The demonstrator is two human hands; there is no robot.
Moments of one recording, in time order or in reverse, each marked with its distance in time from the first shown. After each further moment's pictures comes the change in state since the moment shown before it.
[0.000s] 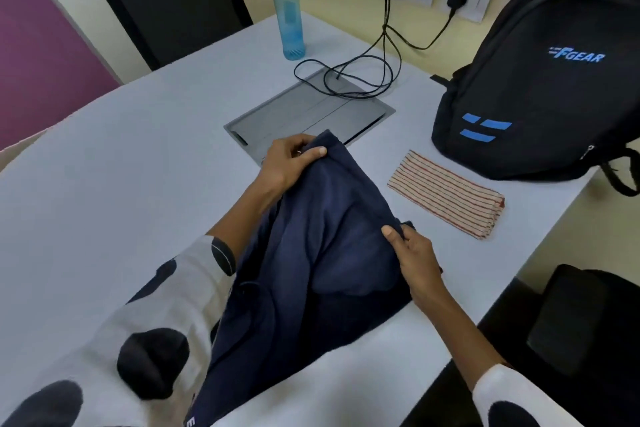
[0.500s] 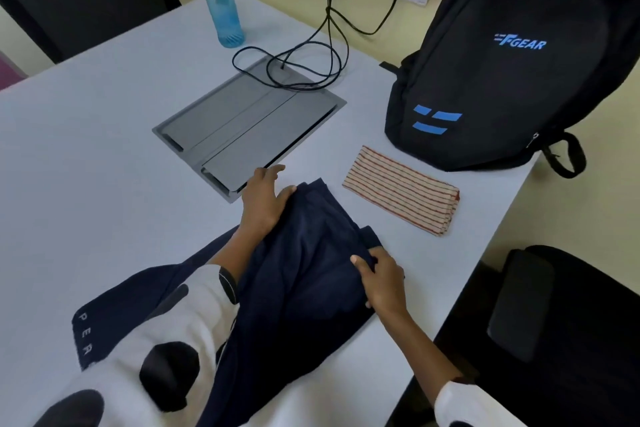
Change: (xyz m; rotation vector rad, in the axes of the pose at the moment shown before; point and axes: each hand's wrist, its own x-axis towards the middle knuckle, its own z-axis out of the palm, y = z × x) left_hand 0.038 -0.088 0.080 0.459 0.004 -0.015; right_hand 0.017 0.034 -0.011 -0.357 0.219 0.147
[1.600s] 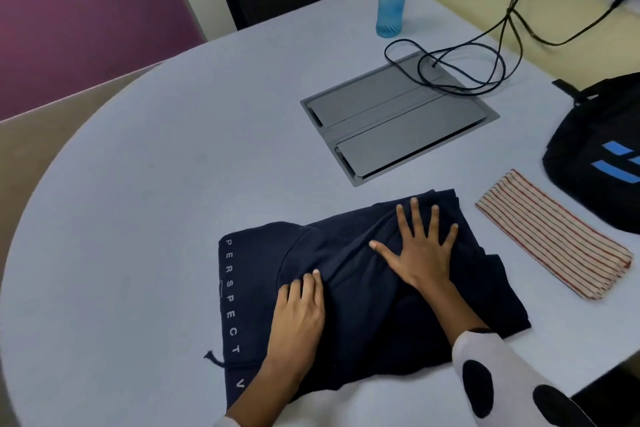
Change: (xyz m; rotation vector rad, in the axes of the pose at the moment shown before) left_hand -0.228 -0.082 -0.035 0.747 -0.012 -0.042; right_hand 0.049 -0.041 0.115 -1.100 -0.209 -0.586
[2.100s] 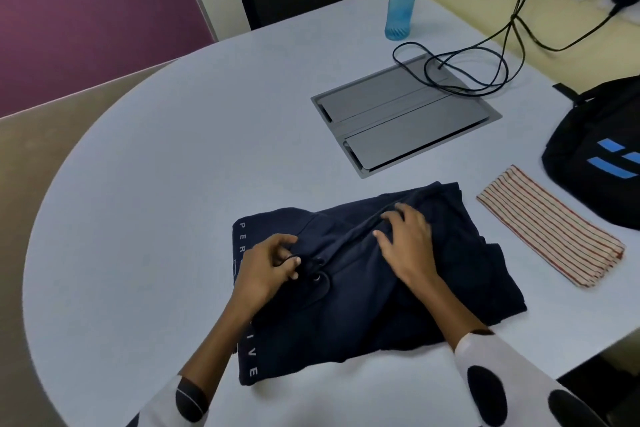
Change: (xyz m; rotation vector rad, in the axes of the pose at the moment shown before) left_hand 0.004 -0.063 -0.069 -0.997 -0.037 -0.457; right_hand -0.037 -0.037 -0.027 0.380 0.243 -0.156
